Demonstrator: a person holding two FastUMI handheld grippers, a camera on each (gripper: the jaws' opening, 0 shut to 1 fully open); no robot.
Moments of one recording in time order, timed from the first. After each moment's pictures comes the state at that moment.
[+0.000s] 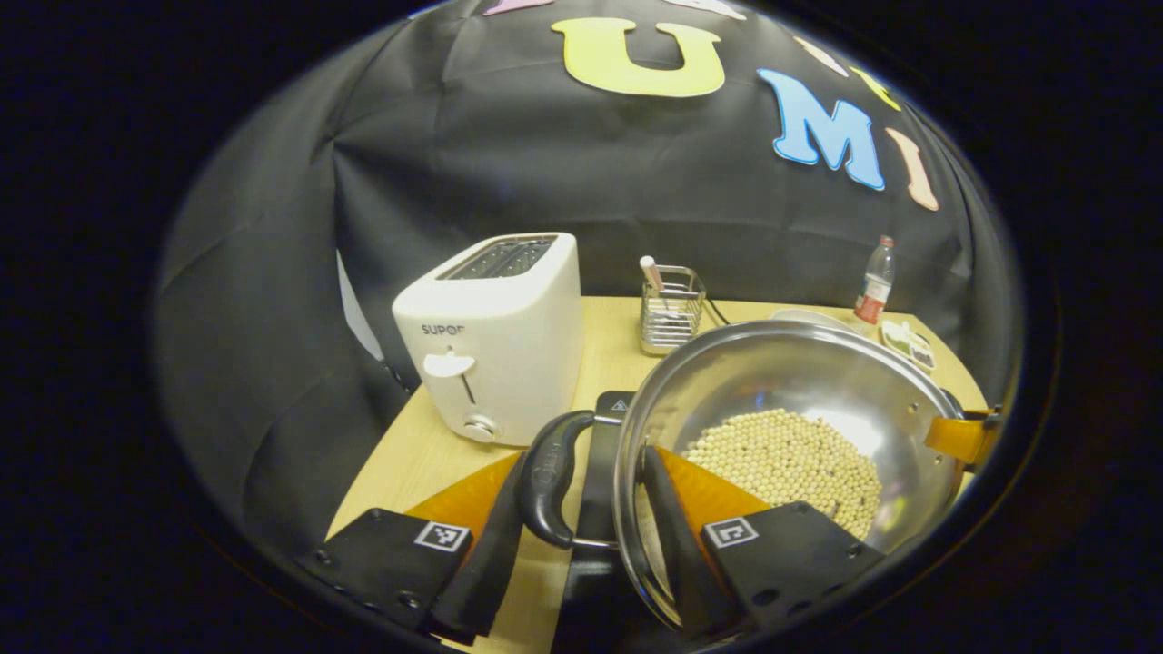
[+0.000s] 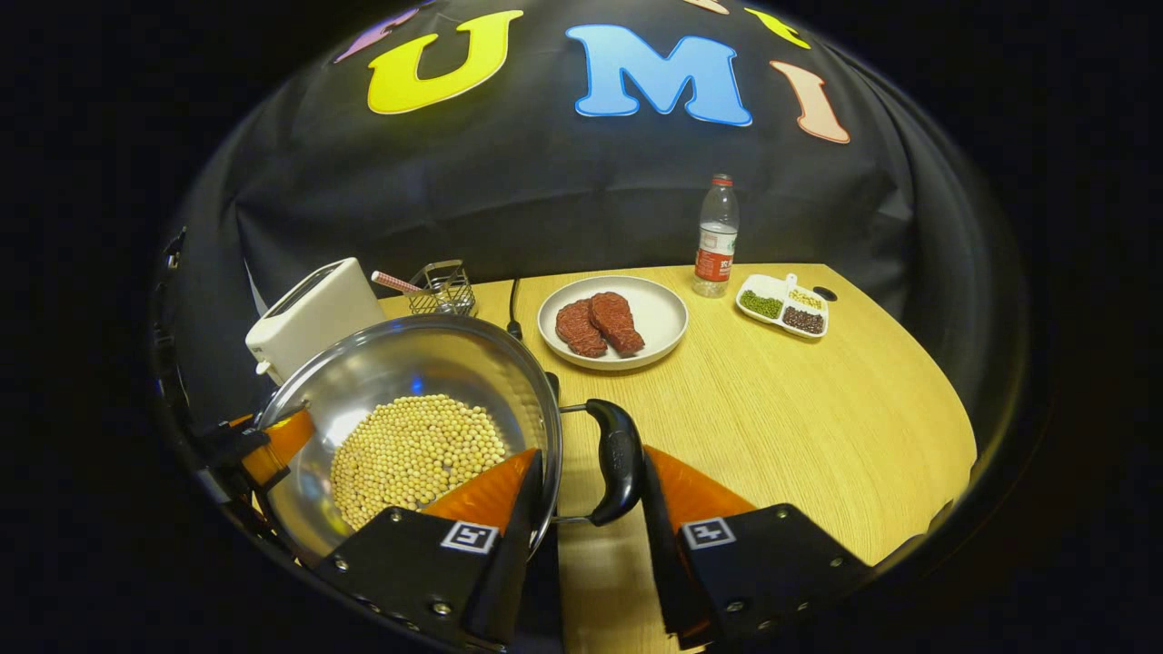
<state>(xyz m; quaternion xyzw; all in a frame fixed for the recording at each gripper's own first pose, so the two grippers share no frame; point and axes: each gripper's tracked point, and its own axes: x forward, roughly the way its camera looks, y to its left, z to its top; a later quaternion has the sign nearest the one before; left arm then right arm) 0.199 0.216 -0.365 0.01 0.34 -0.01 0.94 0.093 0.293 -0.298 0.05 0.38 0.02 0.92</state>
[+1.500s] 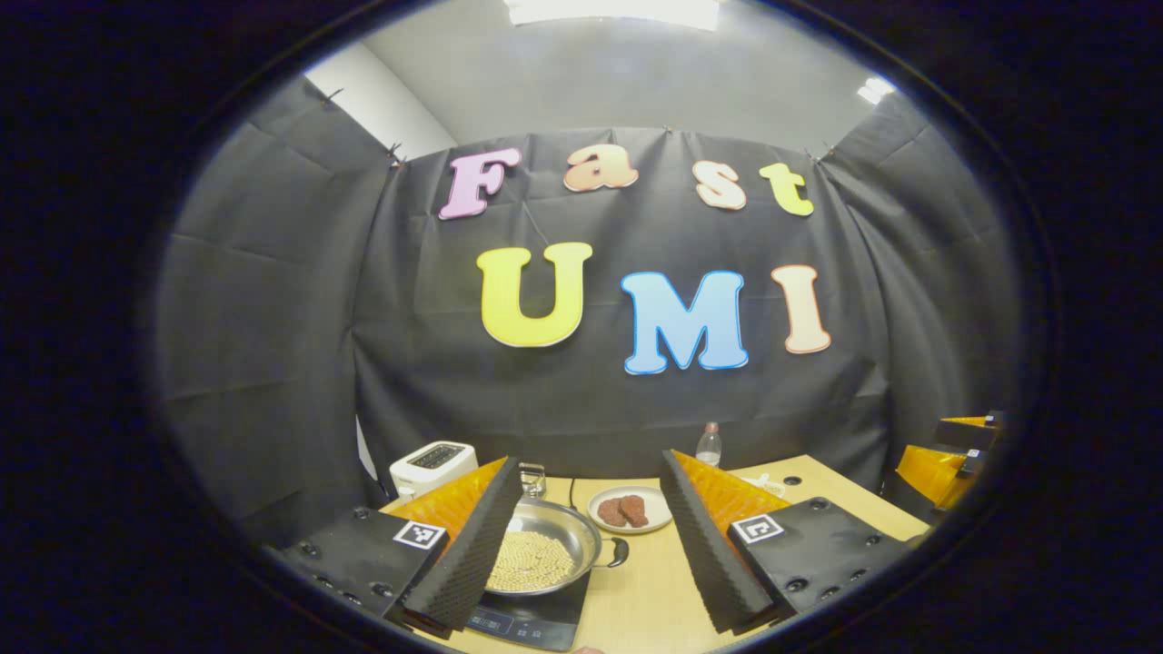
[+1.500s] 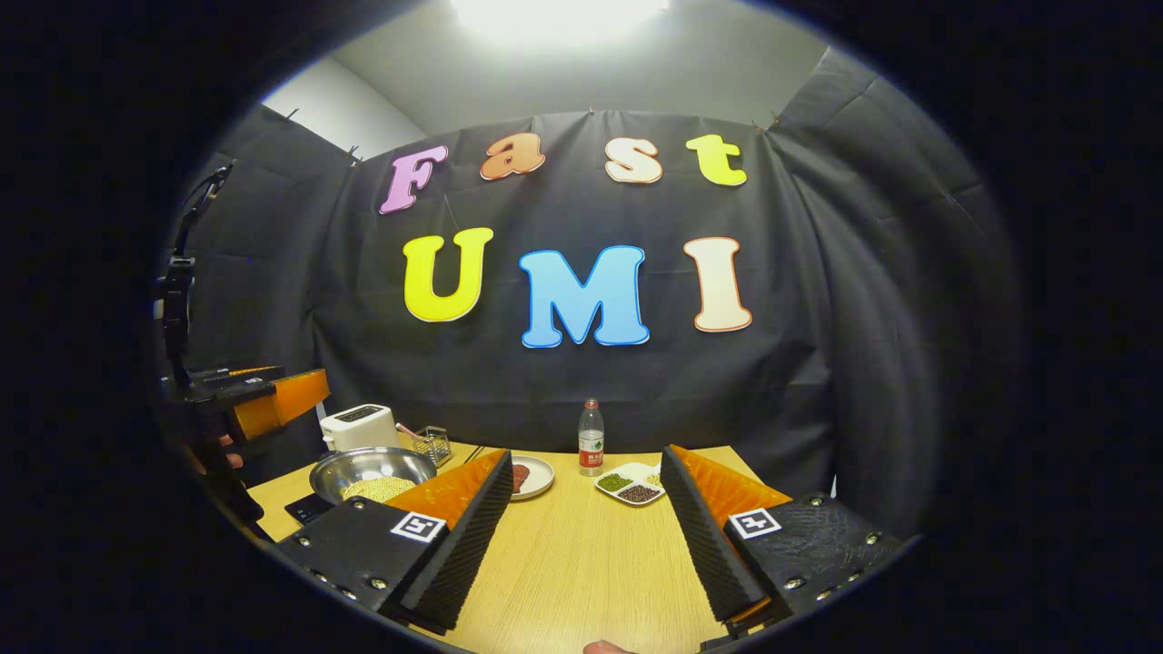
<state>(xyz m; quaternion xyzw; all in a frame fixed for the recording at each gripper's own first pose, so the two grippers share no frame) 0.009 -0.065 -0.008 -0.01 0.06 -0.01 1.00 -0.029 -0.009 -0.065 0.04 0.08 0.08 0.99</state>
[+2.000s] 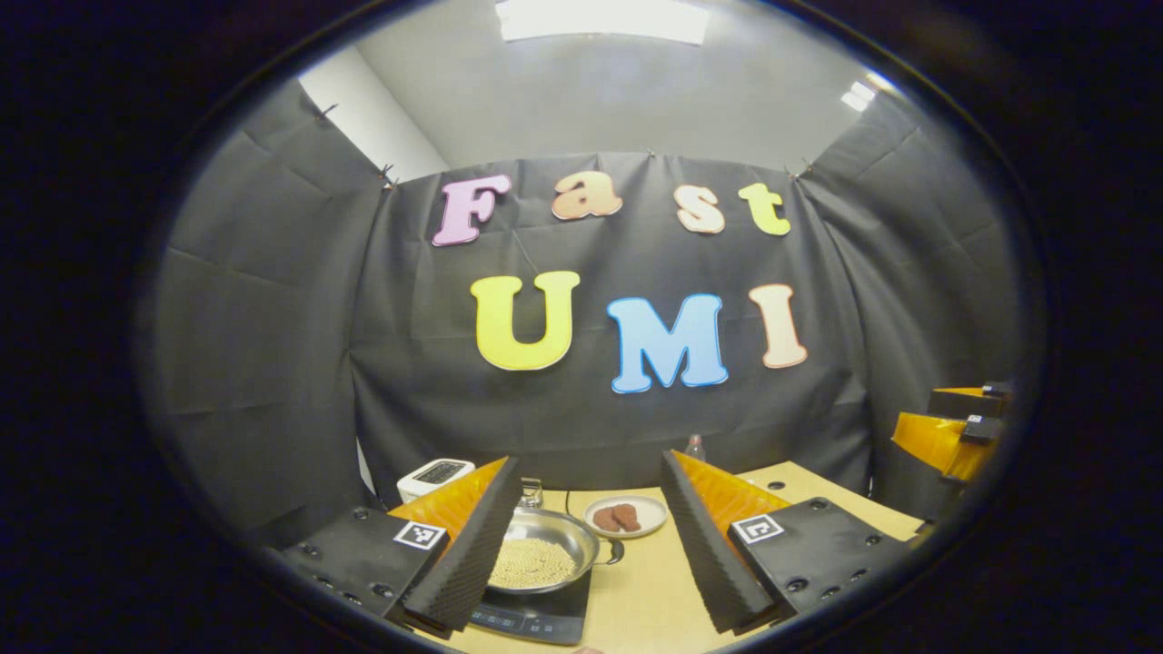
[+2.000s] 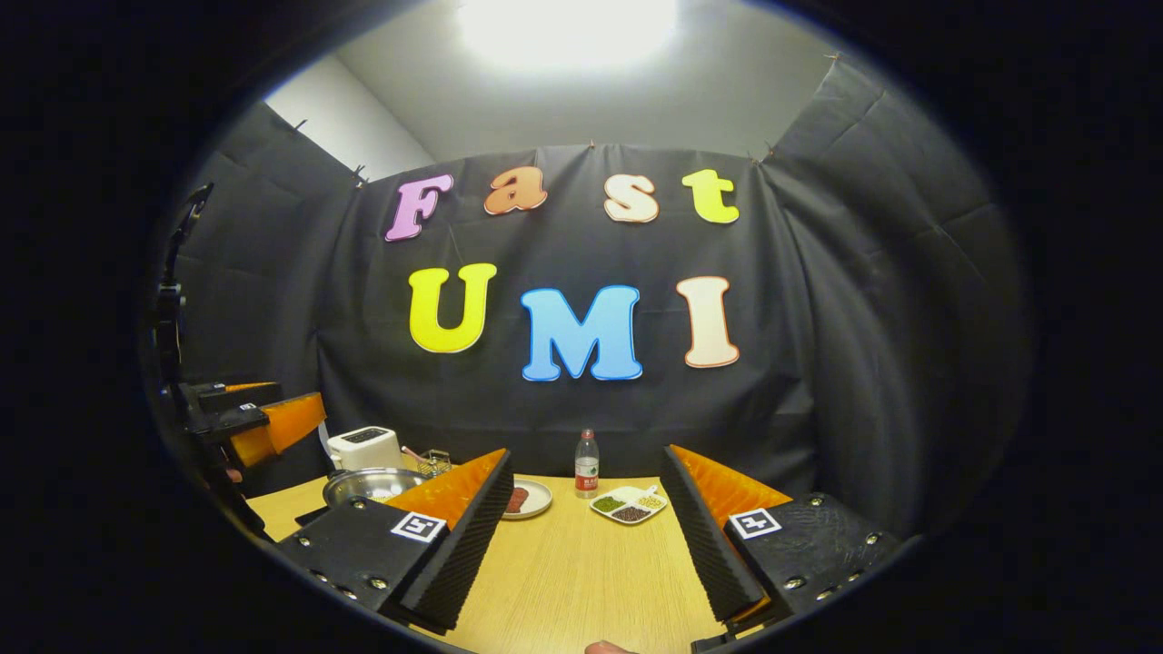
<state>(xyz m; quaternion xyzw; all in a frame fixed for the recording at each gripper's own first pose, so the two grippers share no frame) -0.042 -0.049 0.020 -0.01 0.03 -0.03 1.00 -0.063 -0.010 -0.012 0.03 0.03 0.07 1.00</state>
